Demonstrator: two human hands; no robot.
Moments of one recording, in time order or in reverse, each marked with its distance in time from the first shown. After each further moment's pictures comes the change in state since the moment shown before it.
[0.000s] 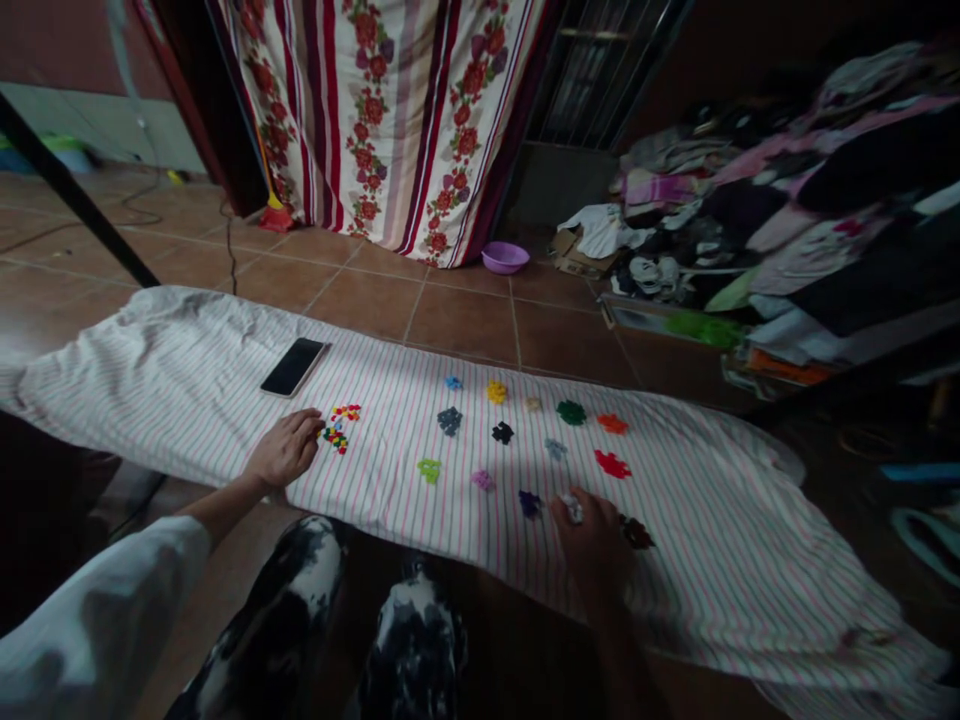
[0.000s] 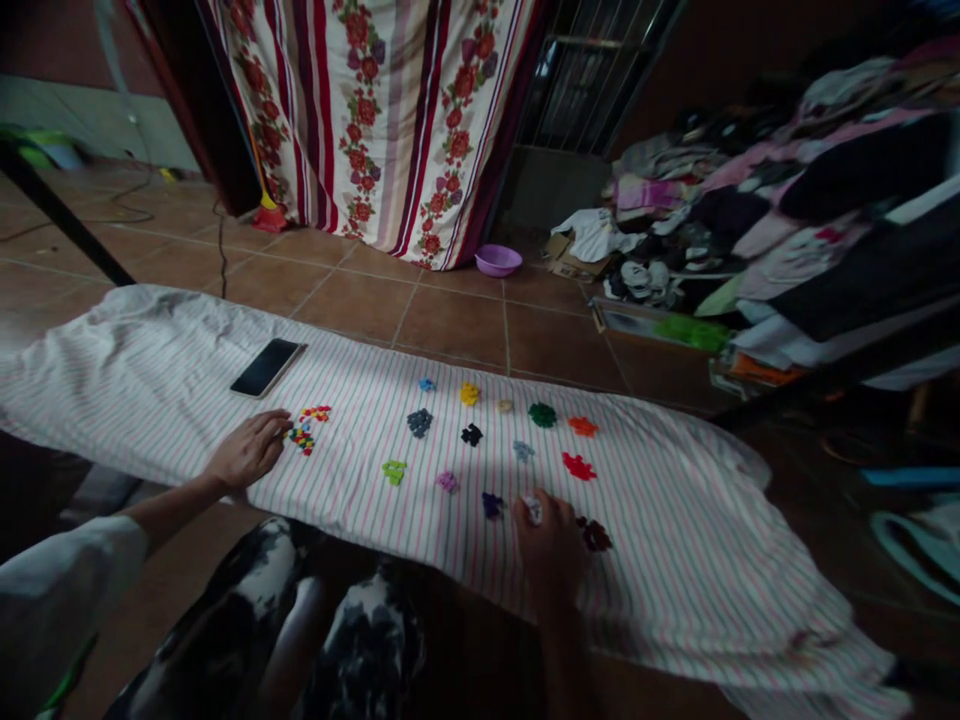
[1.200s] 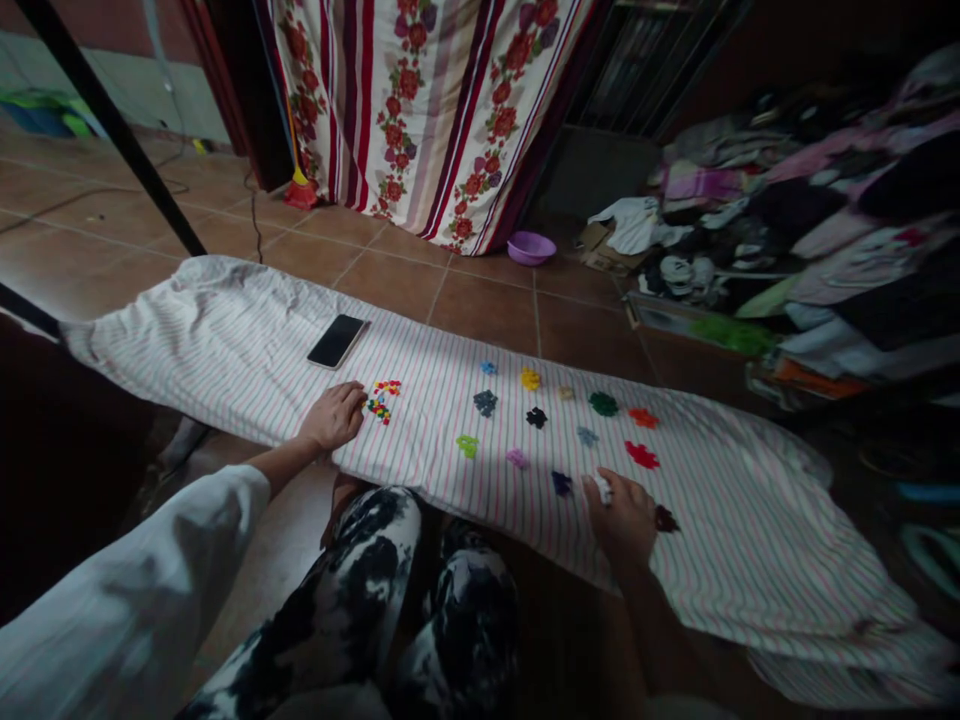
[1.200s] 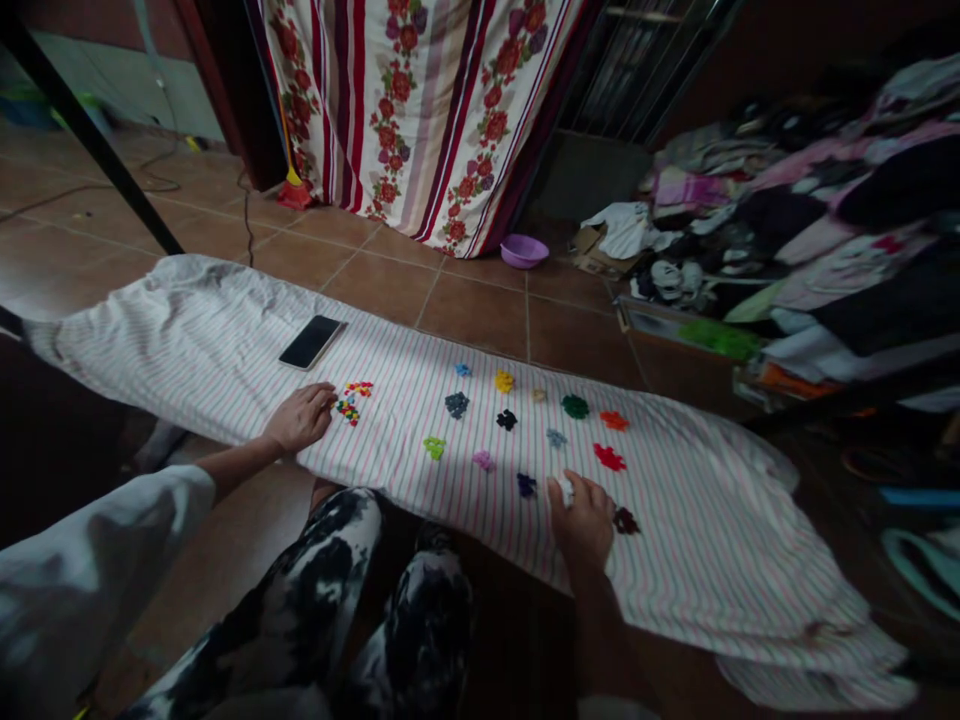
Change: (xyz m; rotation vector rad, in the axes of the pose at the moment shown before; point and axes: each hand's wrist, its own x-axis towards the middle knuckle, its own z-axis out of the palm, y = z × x) left_hand -0.003 0.000 0.005 -0.049 0.000 -0.082; right_hand 0.004 0.009 0.012 0.088 0.070 -0.137
